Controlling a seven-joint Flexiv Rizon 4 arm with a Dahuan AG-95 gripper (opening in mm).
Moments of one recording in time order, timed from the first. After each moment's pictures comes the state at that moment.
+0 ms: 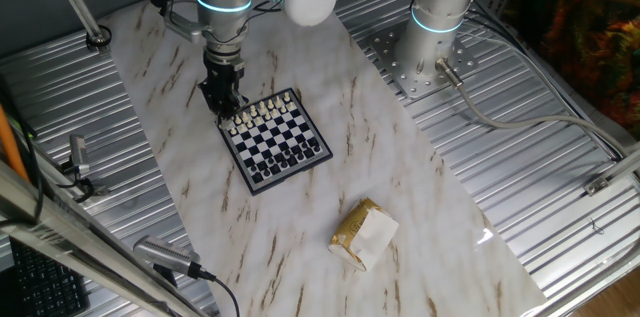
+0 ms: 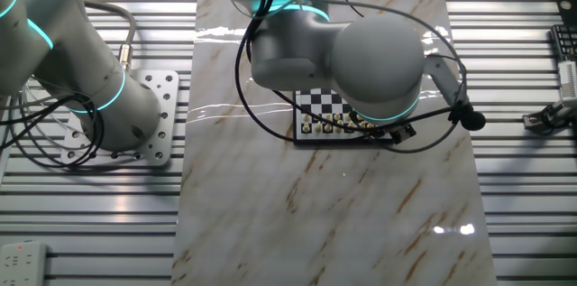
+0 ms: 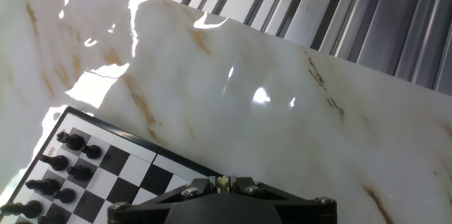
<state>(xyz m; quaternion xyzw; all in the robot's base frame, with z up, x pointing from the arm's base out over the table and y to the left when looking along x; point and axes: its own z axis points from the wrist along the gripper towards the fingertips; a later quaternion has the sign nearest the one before) 0.566 -0.025 0.045 -0.21 0.96 0.08 0.16</state>
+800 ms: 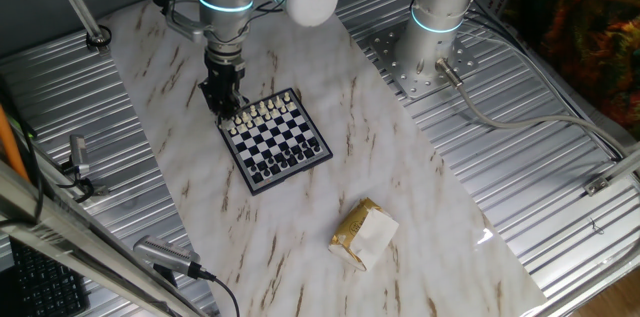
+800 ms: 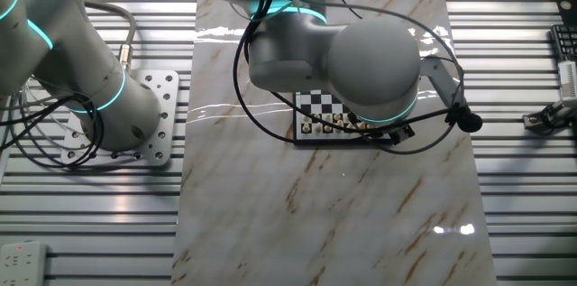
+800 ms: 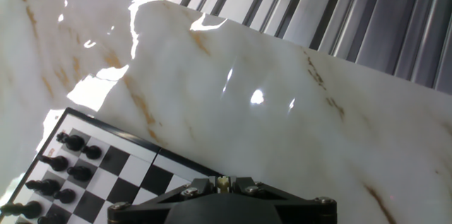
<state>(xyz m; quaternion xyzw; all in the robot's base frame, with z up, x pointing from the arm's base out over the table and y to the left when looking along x) 0.565 -0.024 0.042 -0.21 0.96 0.09 0.17</state>
